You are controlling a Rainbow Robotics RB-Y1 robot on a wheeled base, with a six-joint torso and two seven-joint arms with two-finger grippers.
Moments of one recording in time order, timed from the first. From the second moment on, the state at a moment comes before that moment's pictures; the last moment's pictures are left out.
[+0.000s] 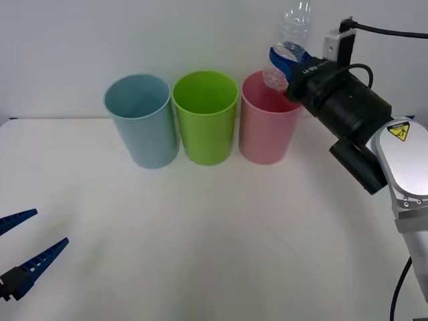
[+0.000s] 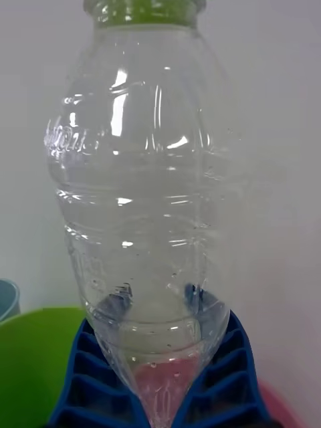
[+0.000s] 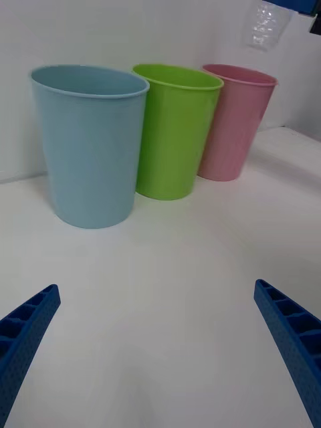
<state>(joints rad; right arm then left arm) -0.45 -0.33 0.01 -1.60 1.69 -0.40 -0.52 0.54 0.52 0.46 -1.88 -1.08 -1.05 0.15</state>
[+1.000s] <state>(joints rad) -0.52 -0.31 0.01 -1.47 1.76 -0.36 -0.49 0.54 0.52 0.46 -1.88 -1.08 -1.05 0.15</state>
